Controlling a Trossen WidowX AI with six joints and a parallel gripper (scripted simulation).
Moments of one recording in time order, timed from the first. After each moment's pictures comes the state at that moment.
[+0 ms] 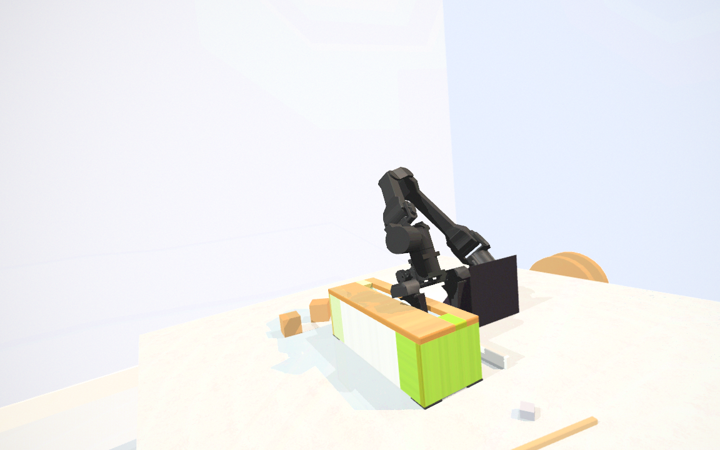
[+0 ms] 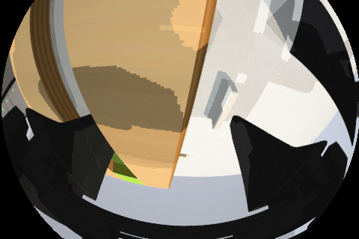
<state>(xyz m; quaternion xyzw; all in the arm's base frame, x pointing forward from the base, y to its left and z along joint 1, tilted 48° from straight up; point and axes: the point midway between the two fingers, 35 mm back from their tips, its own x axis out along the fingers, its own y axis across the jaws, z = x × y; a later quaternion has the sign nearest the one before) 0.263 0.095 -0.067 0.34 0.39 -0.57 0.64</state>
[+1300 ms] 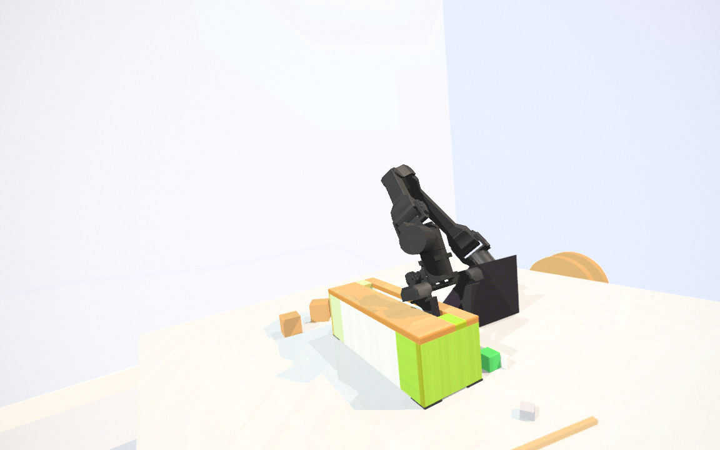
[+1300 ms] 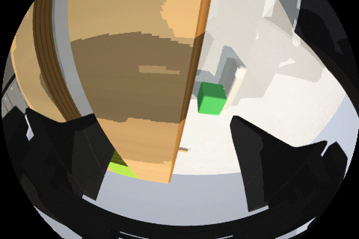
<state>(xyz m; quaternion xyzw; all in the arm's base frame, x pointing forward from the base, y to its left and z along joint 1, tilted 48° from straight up) 0.259 0.122 -0.092 0.34 0.39 -0.57 0.64</state>
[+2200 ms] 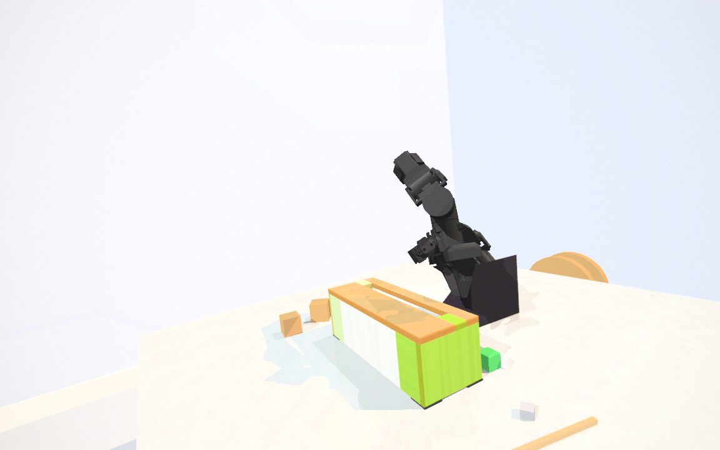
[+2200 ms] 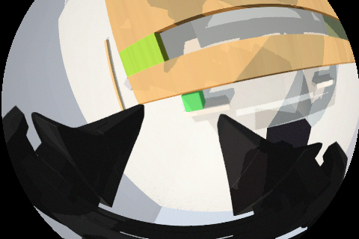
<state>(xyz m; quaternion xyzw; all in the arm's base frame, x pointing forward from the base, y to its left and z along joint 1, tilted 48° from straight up) 0.242 0.177 -0.061 -0.07 0.60 -0.28 0.75</state>
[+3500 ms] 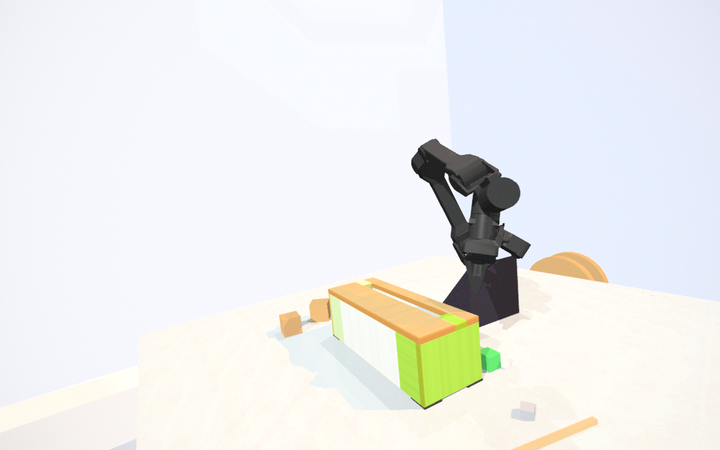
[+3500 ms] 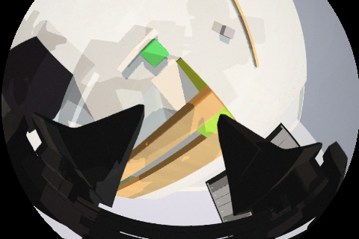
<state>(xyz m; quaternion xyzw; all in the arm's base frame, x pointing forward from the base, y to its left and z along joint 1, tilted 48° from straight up) 0.211 0.203 -0.079 -0.83 0.37 0.41 0.02</state>
